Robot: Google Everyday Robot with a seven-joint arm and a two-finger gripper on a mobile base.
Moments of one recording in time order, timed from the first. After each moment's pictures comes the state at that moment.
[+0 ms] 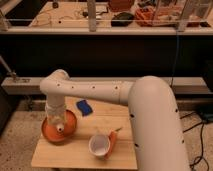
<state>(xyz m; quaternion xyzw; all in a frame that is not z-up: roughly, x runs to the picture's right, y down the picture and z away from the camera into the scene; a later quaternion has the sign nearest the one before) -0.264 0.157 0.745 -0.15 -0.40 -0.70 0.58</state>
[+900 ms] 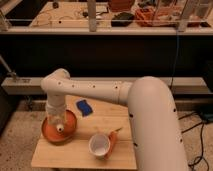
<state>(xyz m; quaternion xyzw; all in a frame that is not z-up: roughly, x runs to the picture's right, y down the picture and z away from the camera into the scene) -0.263 0.157 0.746 -0.16 -0.41 -0.69 0.57</state>
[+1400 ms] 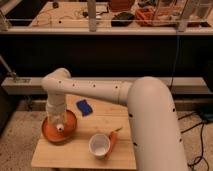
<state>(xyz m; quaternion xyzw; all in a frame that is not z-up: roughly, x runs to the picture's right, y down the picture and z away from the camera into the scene) -0.263 0.156 0.746 -0.17 -0.42 -0.69 0.57</state>
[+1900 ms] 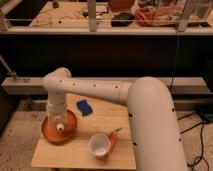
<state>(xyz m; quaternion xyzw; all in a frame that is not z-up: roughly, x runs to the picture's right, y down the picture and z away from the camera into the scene) -0.262 0.155 0.746 -0.17 -0.42 -0.68 0.57</state>
